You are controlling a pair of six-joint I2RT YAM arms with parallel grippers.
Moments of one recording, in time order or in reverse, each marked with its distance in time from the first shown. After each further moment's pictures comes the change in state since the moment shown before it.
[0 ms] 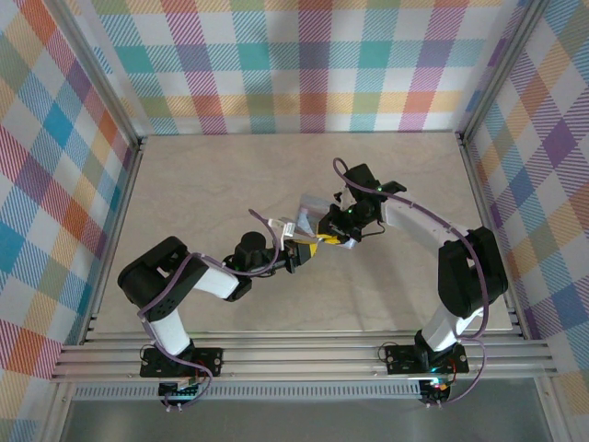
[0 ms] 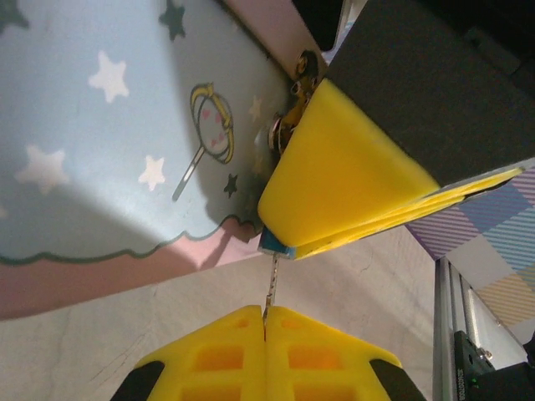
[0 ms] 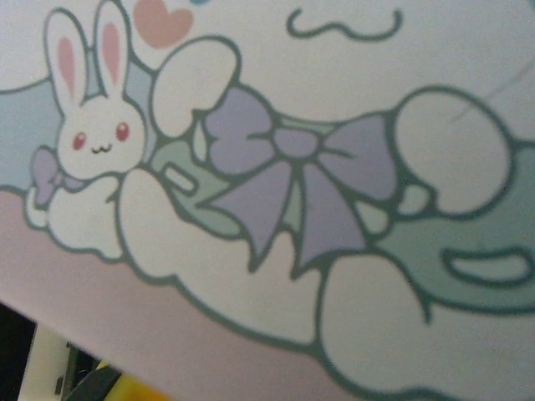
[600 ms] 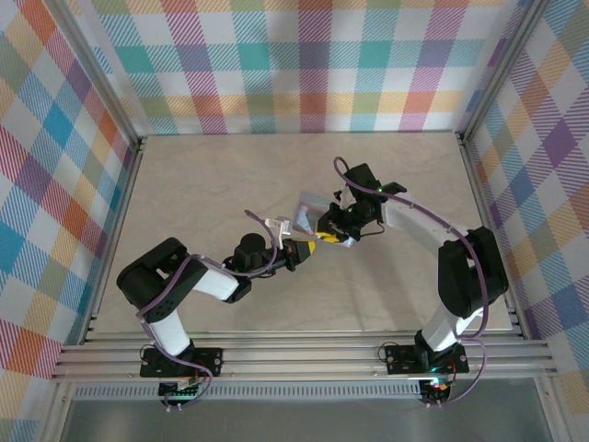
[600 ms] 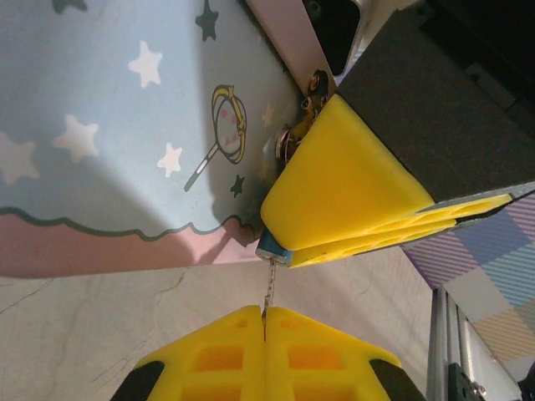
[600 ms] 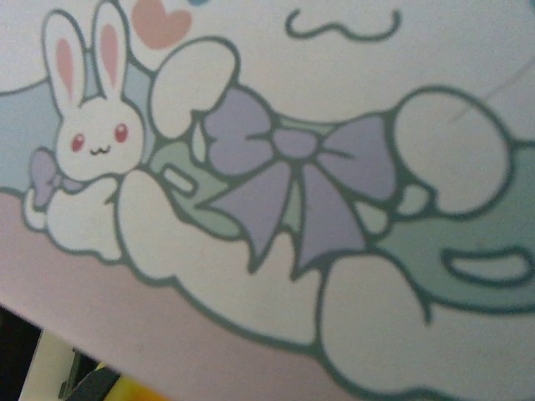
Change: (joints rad) left arm -0.023 -0.008 -0.010 0.021 -0.075 -0.081; right arm 0.000 0.000 -0.015 0.049 -0.003 0.015
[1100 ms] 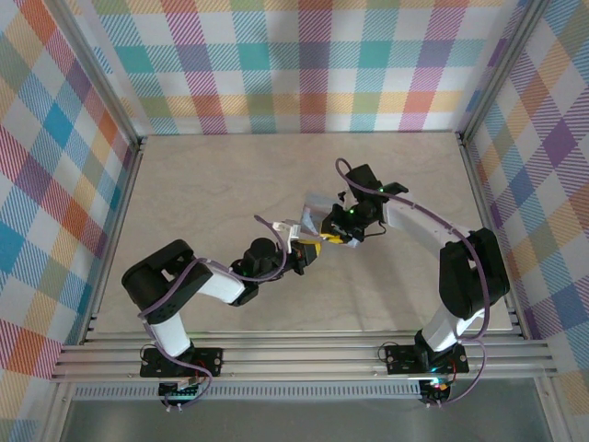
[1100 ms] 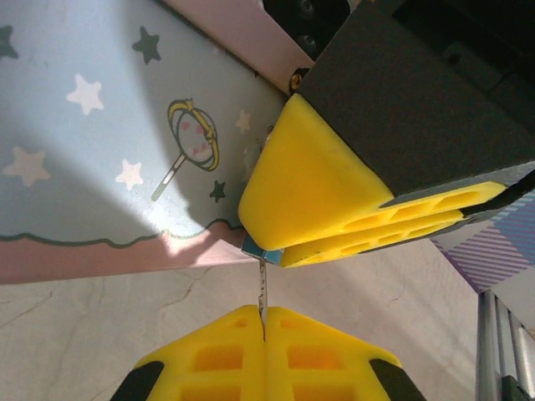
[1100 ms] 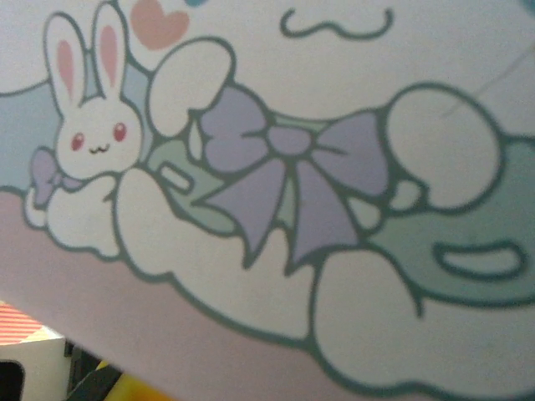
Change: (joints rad) left arm -0.085 0.023 0.032 -0.020 -0.146 0.087; right arm -0.001 -0.010 -0.004 -0.031 0.064 0.010
